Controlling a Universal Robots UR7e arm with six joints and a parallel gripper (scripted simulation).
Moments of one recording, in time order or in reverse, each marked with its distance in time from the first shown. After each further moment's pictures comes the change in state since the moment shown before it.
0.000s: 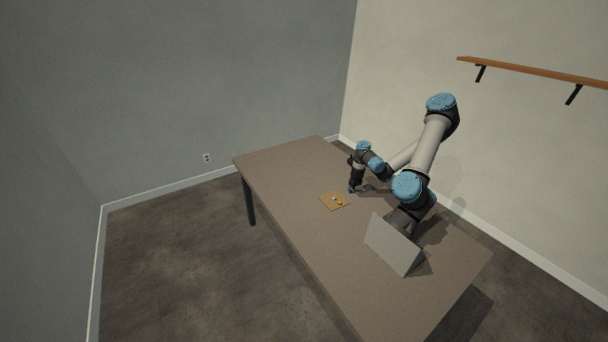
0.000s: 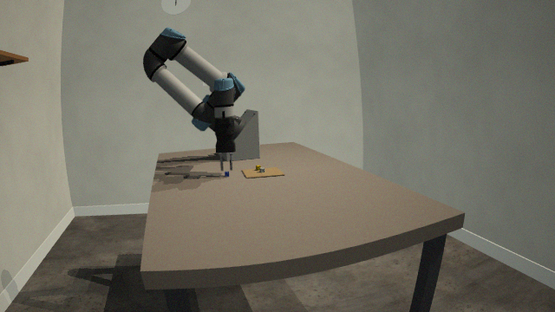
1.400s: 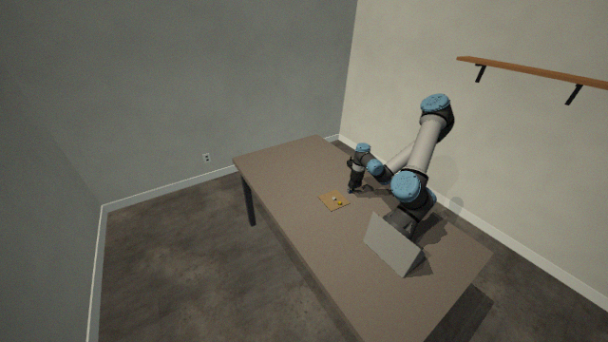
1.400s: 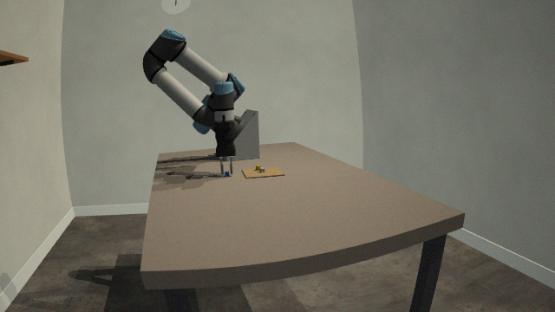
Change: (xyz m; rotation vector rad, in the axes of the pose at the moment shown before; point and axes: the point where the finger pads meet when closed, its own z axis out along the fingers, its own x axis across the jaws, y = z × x) arm 0.000 0.000 0.015 0.000 0.000 0.000
